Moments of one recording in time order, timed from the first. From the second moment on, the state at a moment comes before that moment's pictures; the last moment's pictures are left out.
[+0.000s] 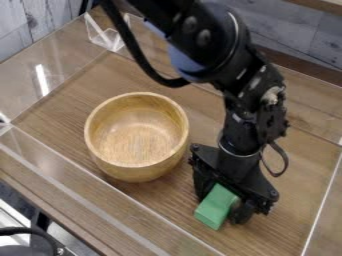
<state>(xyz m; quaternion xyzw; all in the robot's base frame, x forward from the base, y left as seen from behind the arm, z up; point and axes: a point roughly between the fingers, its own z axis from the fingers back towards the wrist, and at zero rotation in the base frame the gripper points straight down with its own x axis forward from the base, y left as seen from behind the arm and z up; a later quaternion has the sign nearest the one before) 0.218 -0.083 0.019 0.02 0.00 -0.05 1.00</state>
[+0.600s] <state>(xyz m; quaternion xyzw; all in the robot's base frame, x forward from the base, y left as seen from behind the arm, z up) 0.219 -0.082 0.019 0.02 0.00 -0.05 1.00</state>
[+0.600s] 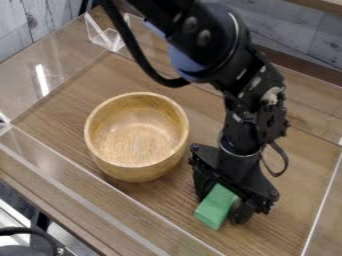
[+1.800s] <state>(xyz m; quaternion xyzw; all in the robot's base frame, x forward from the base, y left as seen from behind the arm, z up) 0.221 -0.074 0.019 0.02 0.00 -0.04 1.00</state>
